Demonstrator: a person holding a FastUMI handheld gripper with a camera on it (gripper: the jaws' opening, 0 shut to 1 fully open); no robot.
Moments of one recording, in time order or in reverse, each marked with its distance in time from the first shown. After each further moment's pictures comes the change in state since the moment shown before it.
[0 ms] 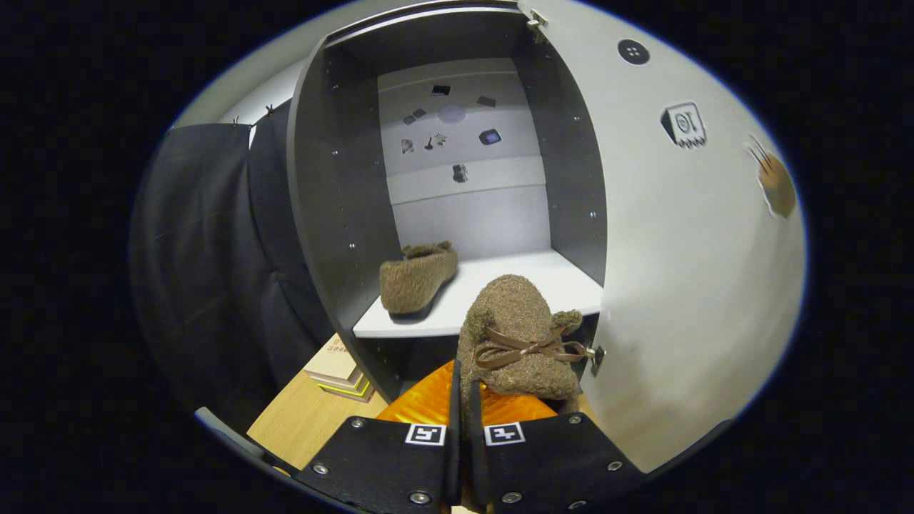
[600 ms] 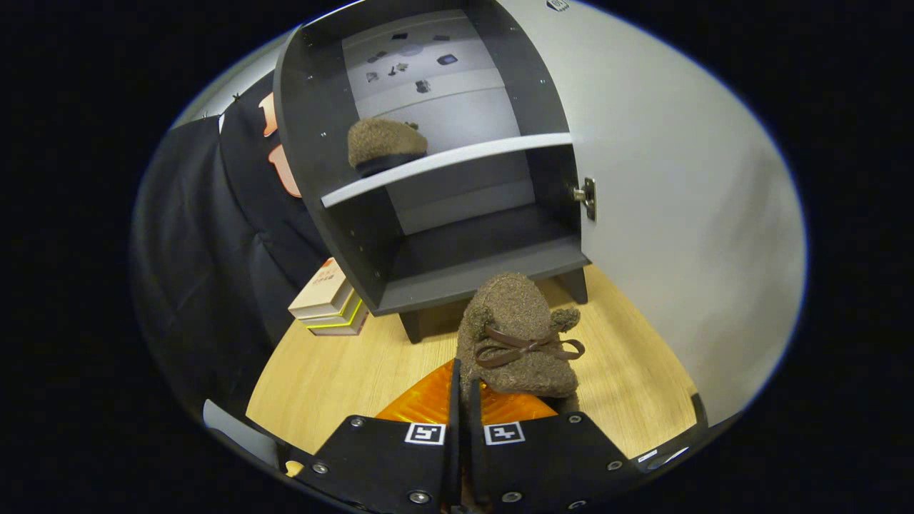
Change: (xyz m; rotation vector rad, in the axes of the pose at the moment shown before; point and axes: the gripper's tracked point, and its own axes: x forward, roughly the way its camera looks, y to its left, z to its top) arm -0.035 0.004 -0.190 0.142 0.227 -0.044
